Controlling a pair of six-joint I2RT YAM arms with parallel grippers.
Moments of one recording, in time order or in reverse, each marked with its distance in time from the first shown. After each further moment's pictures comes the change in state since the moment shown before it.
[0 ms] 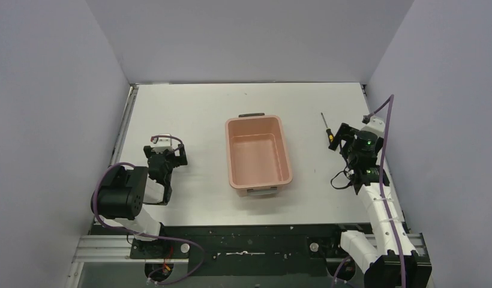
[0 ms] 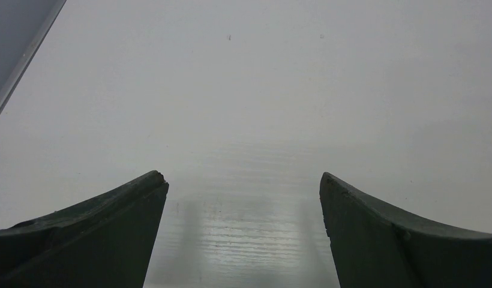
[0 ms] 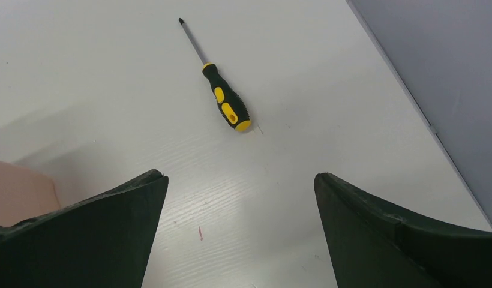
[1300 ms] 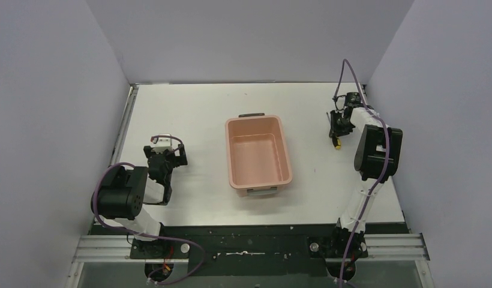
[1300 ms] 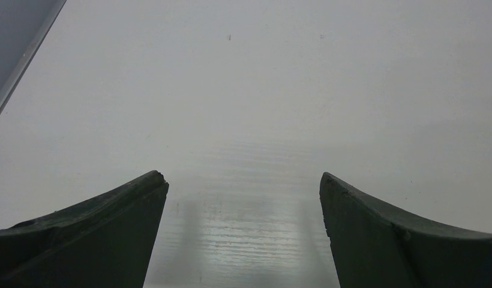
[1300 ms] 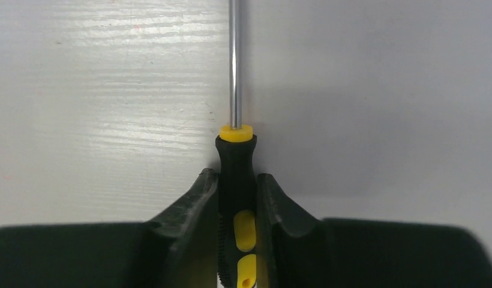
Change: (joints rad) left arm 0.000 0.000 0.000 0.000 0.000 0.000; right arm -0.117 1.188 0.842 -0.292 -0.344 -0.463
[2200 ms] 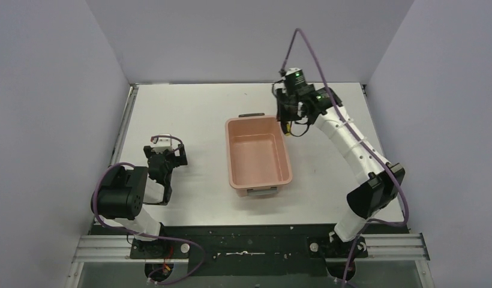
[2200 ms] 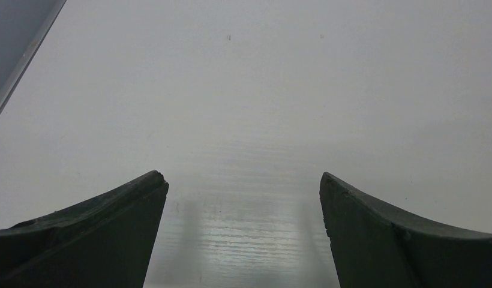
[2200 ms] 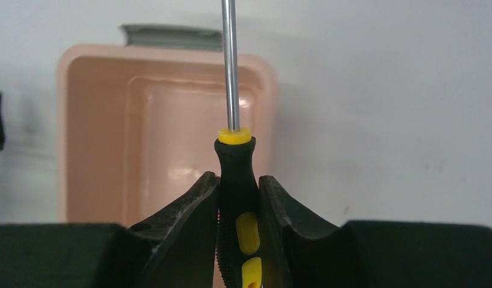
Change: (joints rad) left arm 0.000 0.000 0.000 0.000 0.000 0.000; right arm 0.573 -0.432 0.271 -0.424 0.241 0.473
